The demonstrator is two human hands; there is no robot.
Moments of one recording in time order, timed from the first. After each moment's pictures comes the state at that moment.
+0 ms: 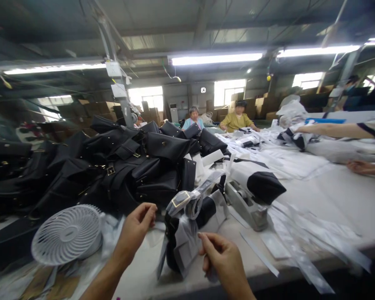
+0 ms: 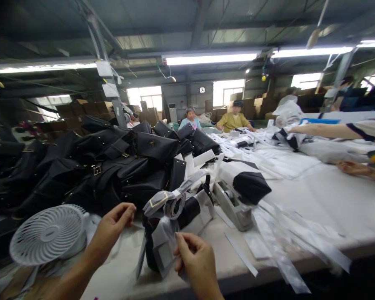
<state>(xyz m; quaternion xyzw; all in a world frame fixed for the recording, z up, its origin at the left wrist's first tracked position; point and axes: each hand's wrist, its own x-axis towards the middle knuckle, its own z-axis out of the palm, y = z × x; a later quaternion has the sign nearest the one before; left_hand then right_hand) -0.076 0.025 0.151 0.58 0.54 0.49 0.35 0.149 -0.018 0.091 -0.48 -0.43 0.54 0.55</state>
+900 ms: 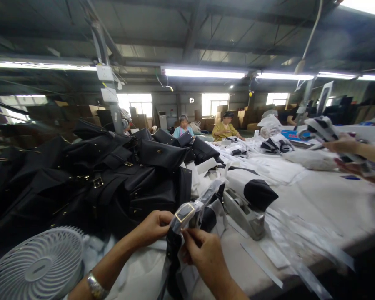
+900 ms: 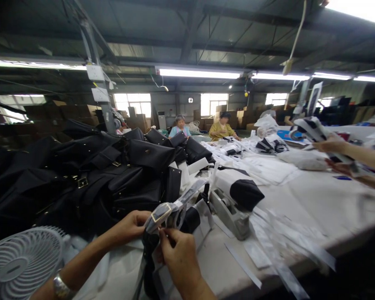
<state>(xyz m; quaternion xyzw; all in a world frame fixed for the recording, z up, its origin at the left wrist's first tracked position) -0.077 0.097 0.162 0.76 0.35 0.26 0.48 0.101 0.026 0.110 -0.49 -0.57 0.41 0.51</state>
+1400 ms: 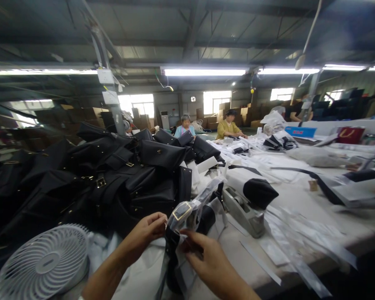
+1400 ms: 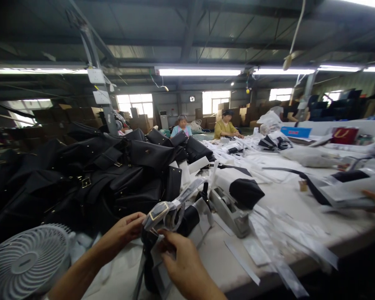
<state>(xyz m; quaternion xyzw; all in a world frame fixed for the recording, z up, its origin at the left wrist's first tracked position) -0.084 0.067 0.150 0.55 0.41 0.38 0.62 0.131 0.007 0.118 -0.39 -0.68 0.41 0.47</state>
